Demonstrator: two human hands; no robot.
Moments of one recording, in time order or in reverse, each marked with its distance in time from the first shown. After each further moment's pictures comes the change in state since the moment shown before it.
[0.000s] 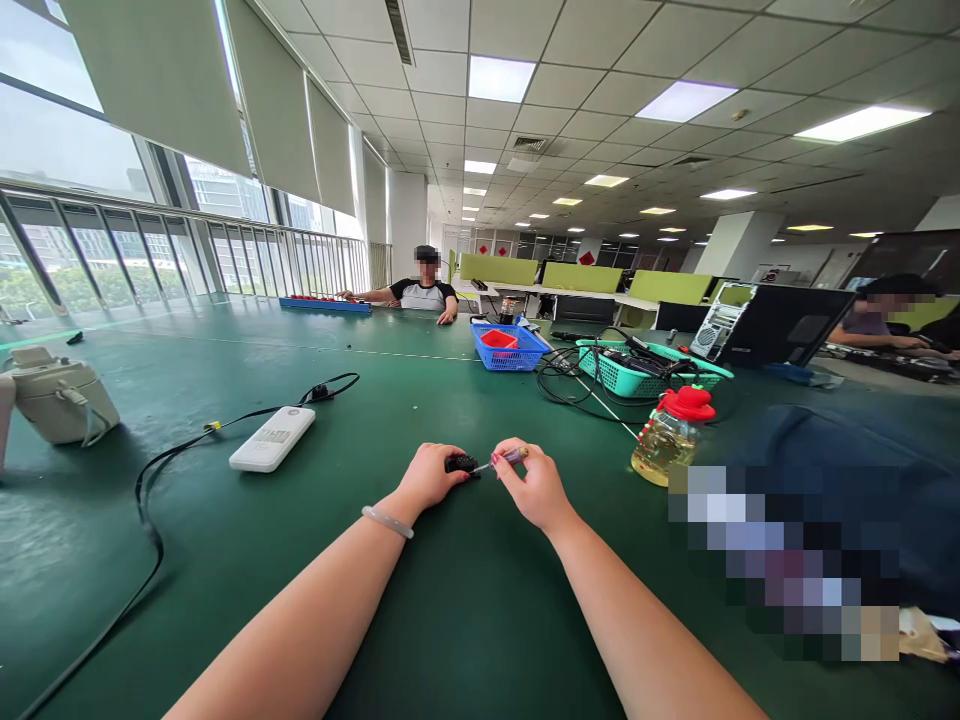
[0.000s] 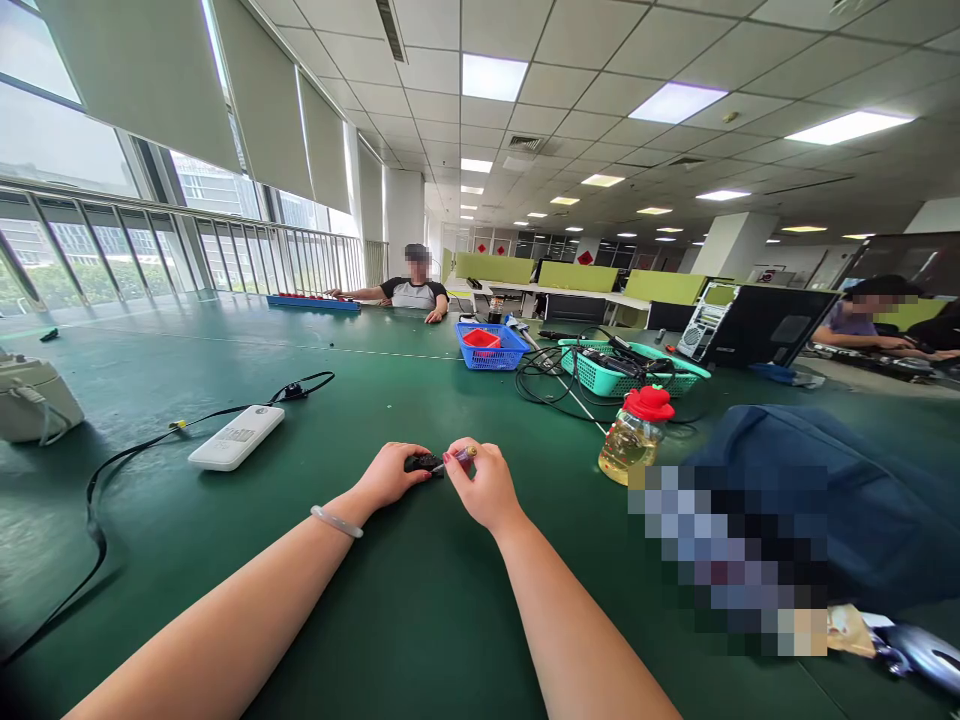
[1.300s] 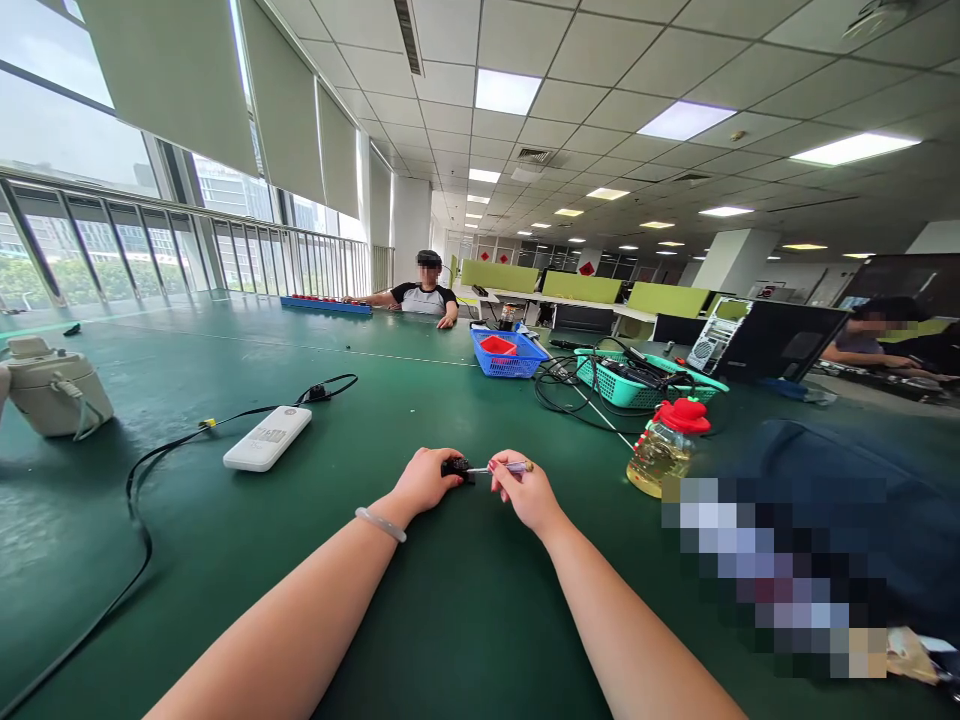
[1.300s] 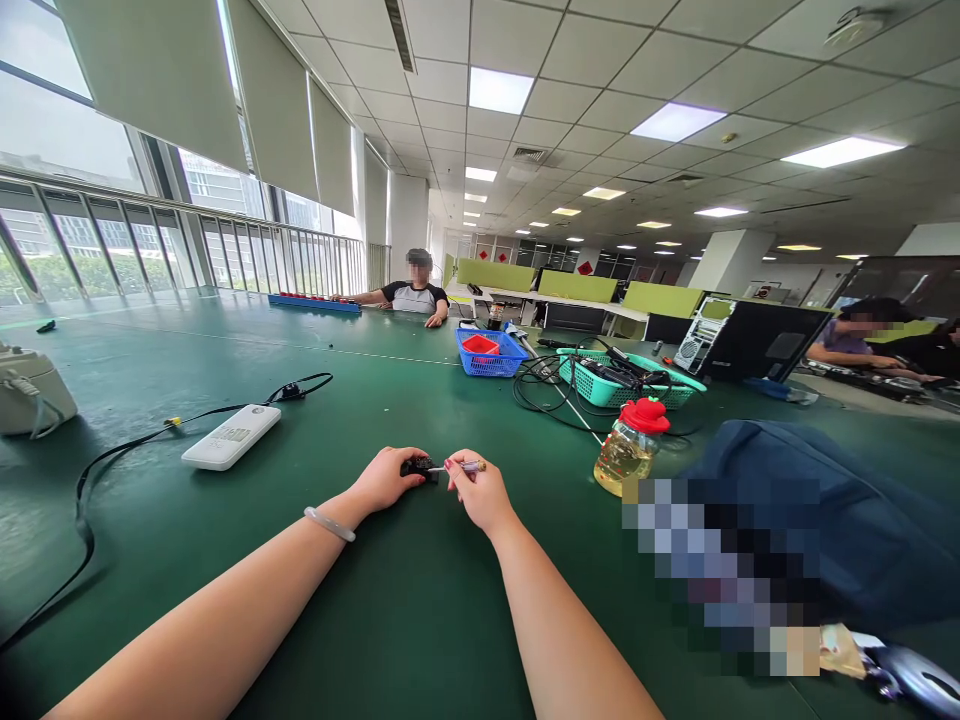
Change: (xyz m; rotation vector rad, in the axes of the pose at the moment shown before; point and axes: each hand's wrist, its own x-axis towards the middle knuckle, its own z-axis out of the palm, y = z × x) left_hand 0.000 0.001 0.000 0.007 -0.035 -0.038; right_hand 0.002 0.023 0.013 0.331 -0.149 0.222
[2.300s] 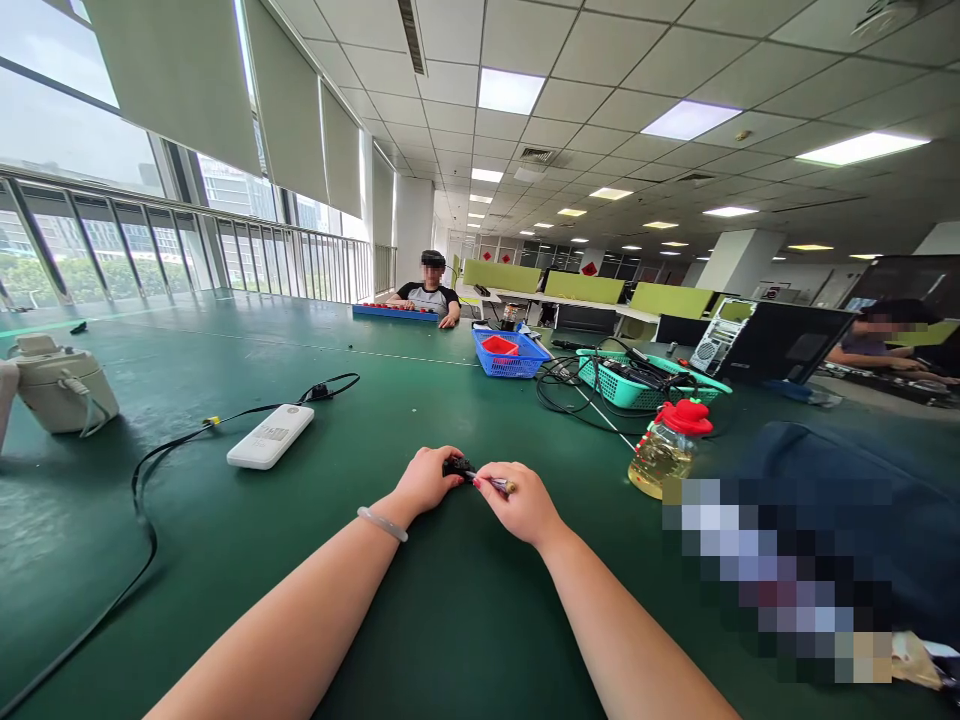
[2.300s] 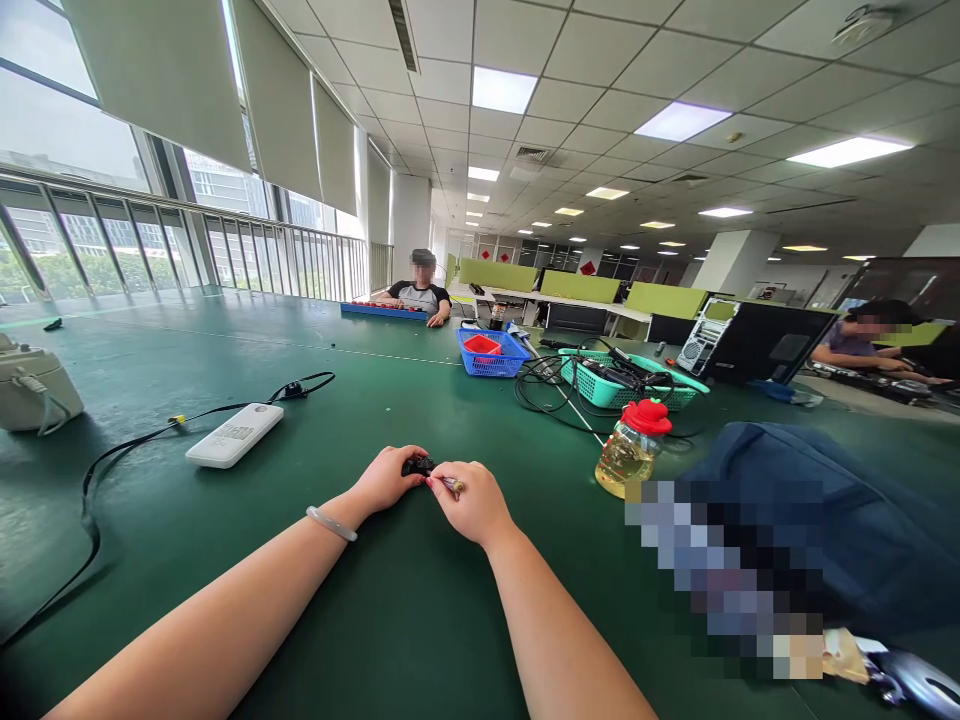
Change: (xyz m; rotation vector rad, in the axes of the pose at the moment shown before) left_hand -0.002 0.001 -0.001 -0.005 0.001 0.001; right_hand -0.009 -0.018 0.003 -0.534 -0.083 -0.319
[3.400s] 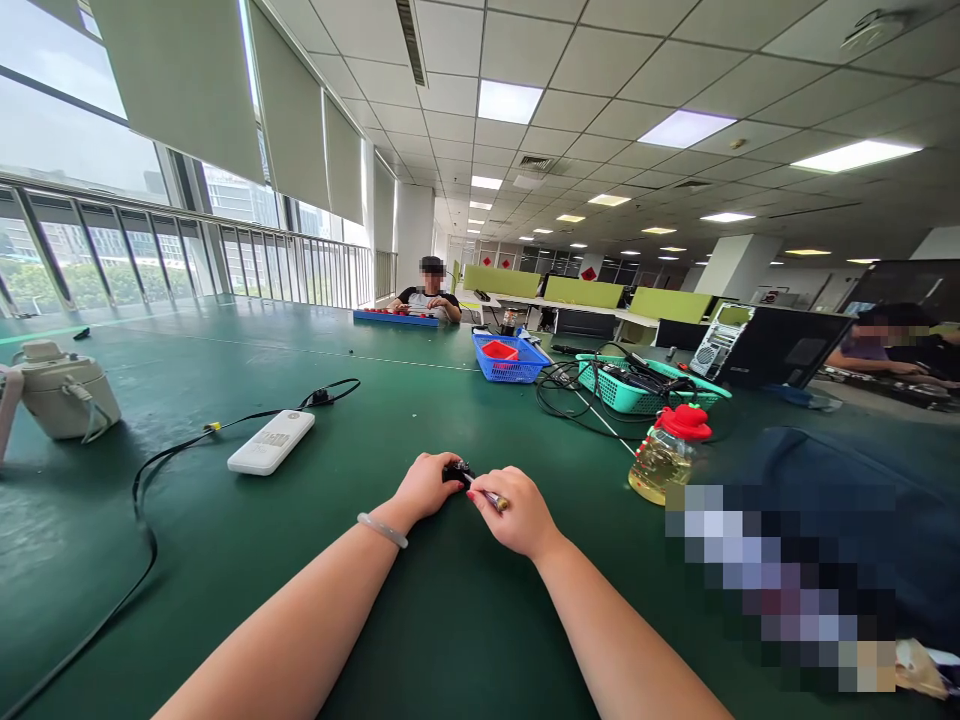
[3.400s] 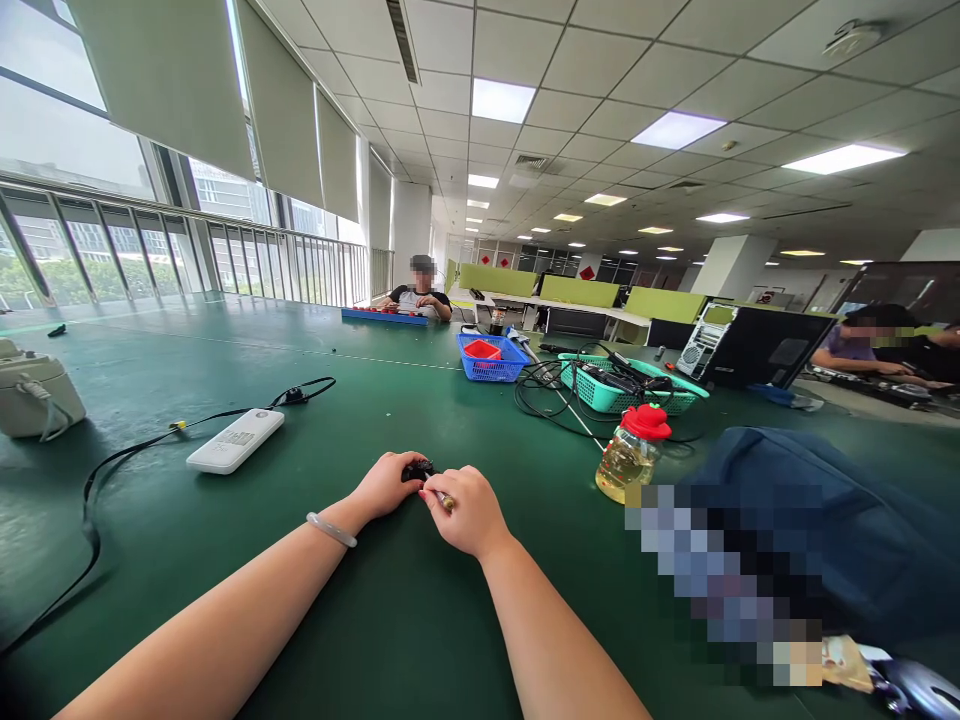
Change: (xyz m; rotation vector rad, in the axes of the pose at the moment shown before) left_hand -0.001 0.001 -0.002 0.005 0.004 -0.006; right_hand -0.001 -0.007 0.004 -0.089 0.017 -0.129
